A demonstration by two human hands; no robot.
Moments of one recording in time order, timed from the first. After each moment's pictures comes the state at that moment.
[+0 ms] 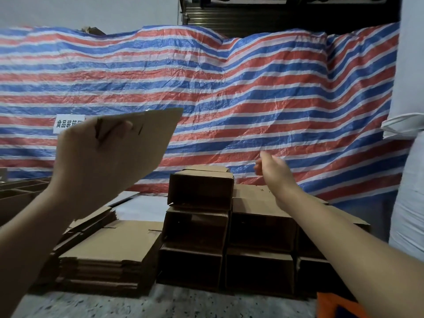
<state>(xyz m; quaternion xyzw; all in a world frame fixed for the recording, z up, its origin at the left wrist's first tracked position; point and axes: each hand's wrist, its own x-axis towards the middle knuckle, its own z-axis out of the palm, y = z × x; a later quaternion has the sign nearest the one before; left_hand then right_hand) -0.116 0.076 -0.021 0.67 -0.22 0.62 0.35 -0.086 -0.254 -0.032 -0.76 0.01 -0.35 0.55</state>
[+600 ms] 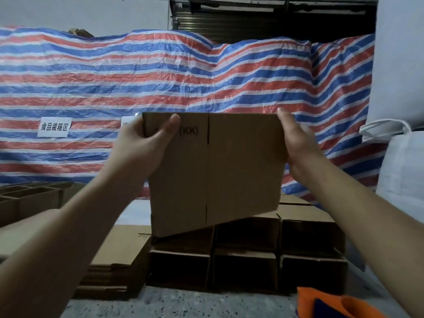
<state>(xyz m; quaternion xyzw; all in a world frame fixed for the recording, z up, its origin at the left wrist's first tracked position) -0.160 -0.010 0.004 0.60 -0.30 0.32 0.67 -0.171 -0.274 0.031 -0.68 -0.06 -0.42 0.60</state>
